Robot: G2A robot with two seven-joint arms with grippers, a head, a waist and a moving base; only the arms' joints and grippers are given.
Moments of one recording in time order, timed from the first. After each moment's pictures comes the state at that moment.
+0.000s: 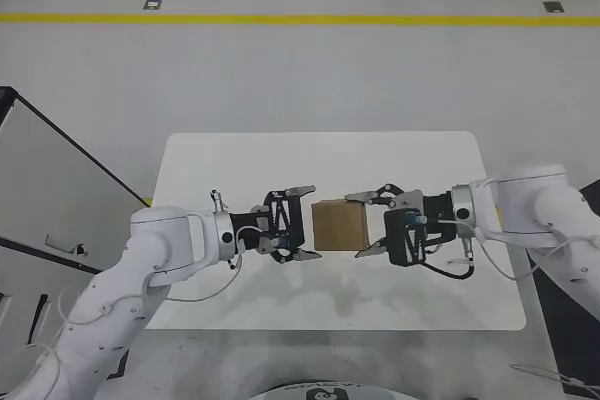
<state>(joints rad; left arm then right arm) 1.27 -0.99 -1.15 -2.11 1.25 -0.85 -0.38 -0.95 -0.61 0.98 -2.05 -0.96 -0.95 0.28</state>
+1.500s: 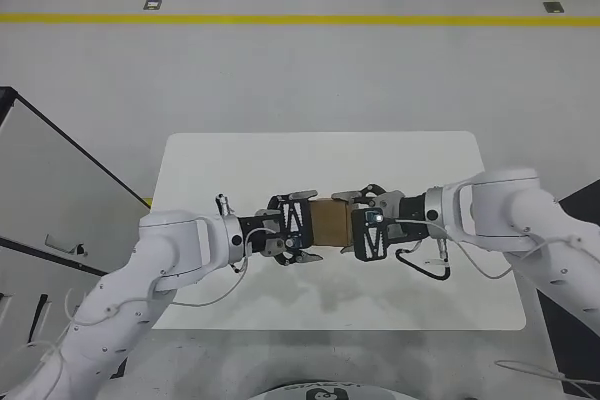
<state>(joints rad) 1.25 -0.99 -1.10 -2.12 1.22 -0.80 -0.51 -0.88 -0.68 0.87 -2.07 -0.89 -0.84 0.55</state>
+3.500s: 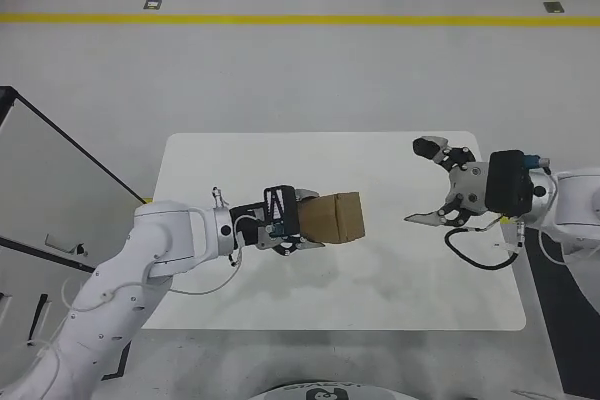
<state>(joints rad) 1.24 -0.98 -1.13 -2.04 1.16 -0.83 -0.36 -1.27 -0.63 1.40 -1.91 -0.78 -0.98 0.04</state>
